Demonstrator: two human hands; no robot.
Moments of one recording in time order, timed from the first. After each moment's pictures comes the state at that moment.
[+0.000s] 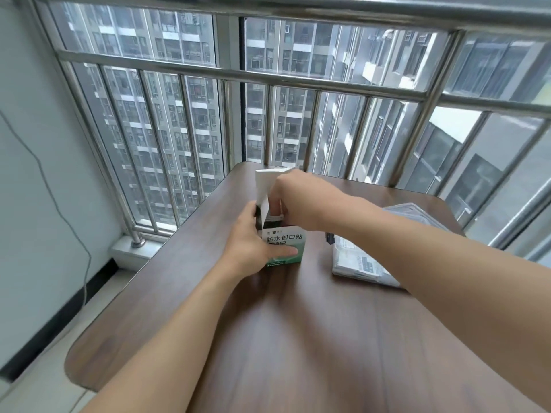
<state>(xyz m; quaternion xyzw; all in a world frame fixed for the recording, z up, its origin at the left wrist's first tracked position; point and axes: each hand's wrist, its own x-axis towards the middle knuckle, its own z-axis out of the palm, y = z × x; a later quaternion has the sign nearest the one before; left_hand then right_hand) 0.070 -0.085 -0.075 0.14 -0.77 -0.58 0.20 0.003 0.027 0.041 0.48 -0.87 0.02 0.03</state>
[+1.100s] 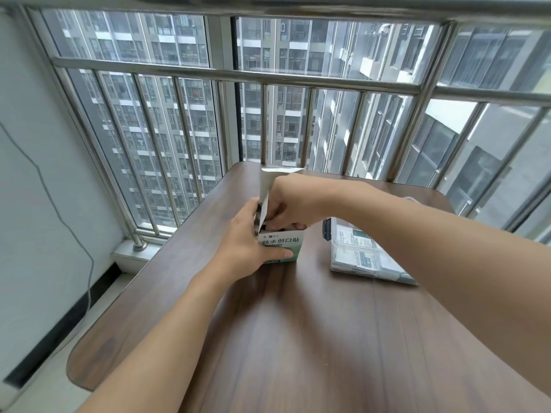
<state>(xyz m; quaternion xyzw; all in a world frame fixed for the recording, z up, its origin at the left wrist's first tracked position) 0.081 -0.088 -0.065 0.05 -0.81 -0.54 0.21 -0.003 0.030 0.053 0.51 -0.85 0.04 -0.14</state>
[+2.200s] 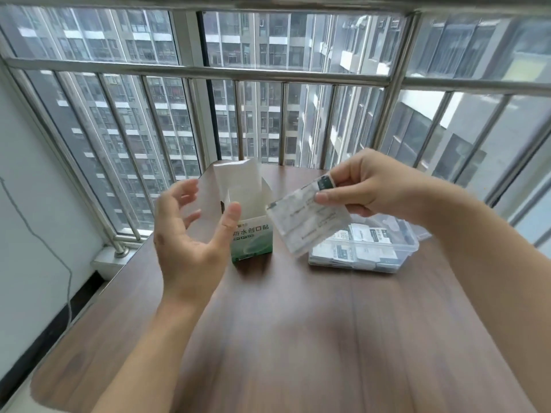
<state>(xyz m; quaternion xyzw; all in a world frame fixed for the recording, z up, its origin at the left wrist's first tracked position) 0.131 -0.055 -0.027 0.12 -0.74 -0.48 0.46 -0.008 0.157 0.077 0.34 -0.81 0.42 -0.23</state>
